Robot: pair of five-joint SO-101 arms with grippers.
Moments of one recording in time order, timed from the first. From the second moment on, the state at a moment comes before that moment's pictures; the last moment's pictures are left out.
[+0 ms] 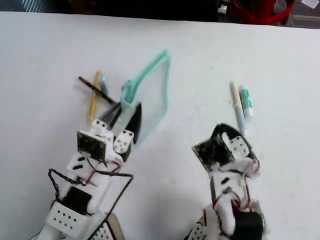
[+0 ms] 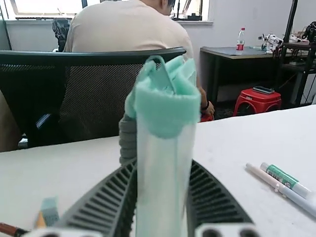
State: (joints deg) left arm 18.7 -86.4 91.9 10.2 1.1; right arm -1.3 -103.5 66.2 61.1 39.3
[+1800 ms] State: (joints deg) left arm 20.4 -86.3 91.1 18.3 1.5; right arm -37.5 -8.5 -32.4 93.3 0.0
